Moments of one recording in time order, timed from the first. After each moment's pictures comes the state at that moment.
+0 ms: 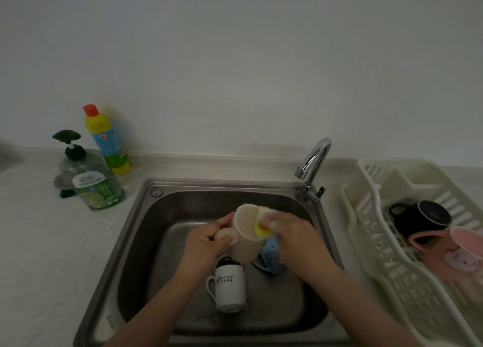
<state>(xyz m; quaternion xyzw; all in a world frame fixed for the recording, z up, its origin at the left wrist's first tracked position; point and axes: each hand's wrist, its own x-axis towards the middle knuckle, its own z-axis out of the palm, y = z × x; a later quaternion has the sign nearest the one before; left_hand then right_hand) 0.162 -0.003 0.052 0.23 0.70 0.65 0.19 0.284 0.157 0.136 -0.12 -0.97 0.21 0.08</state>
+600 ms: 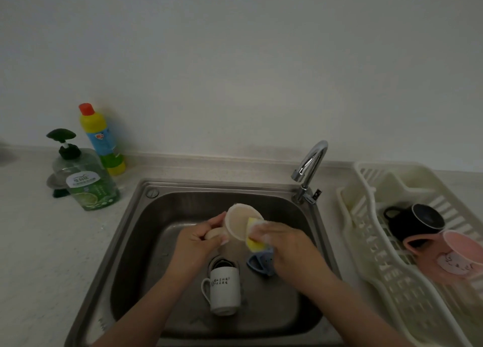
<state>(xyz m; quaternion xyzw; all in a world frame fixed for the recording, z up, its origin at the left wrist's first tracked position) 0.152 -0.008 0.053 0.23 0.69 0.66 0.21 0.292 0.158 0.130 -0.06 -0.97 0.21 0.06</state>
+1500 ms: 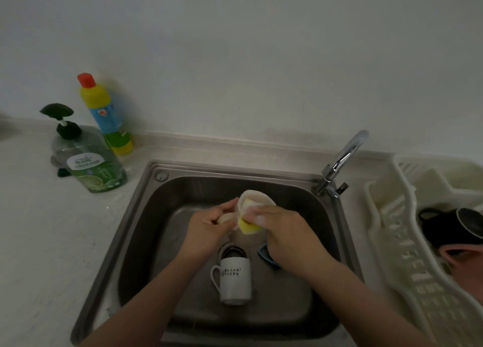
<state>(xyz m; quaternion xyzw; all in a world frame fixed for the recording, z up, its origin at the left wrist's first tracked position) 0.123 0.003 0.040 0.20 0.73 0.62 0.23 0.231 0.150 0.123 -0.03 -0.98 0.21 -0.02</state>
